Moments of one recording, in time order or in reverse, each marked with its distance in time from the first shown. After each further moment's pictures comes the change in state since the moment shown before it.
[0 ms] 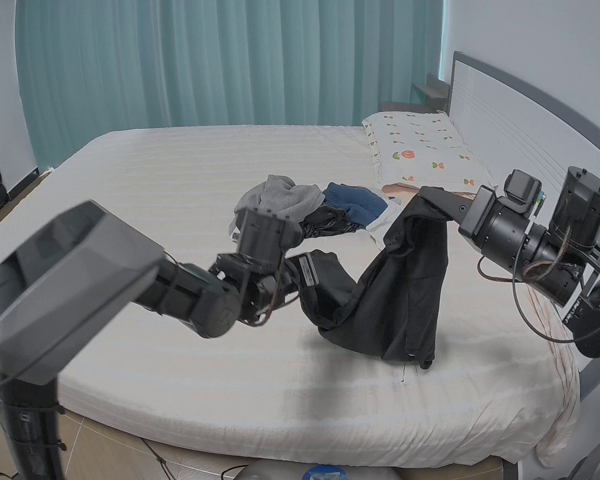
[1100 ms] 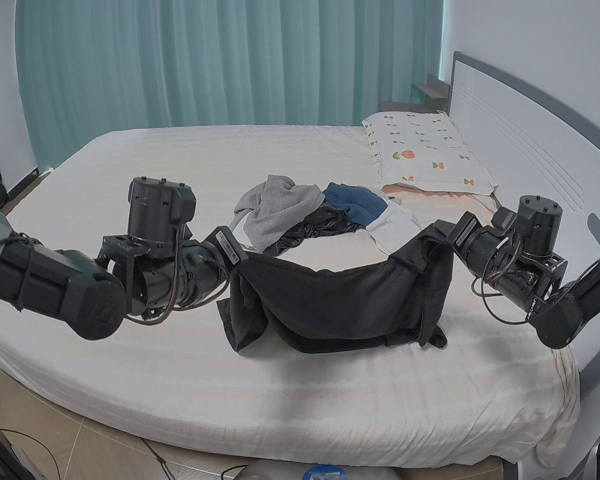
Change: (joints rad) left arm 0.108 -0.324 0.385 -0.059 -0.156 -0.280; right arm -0.130 0.227 0.020 -0.024 -0.163 0.145
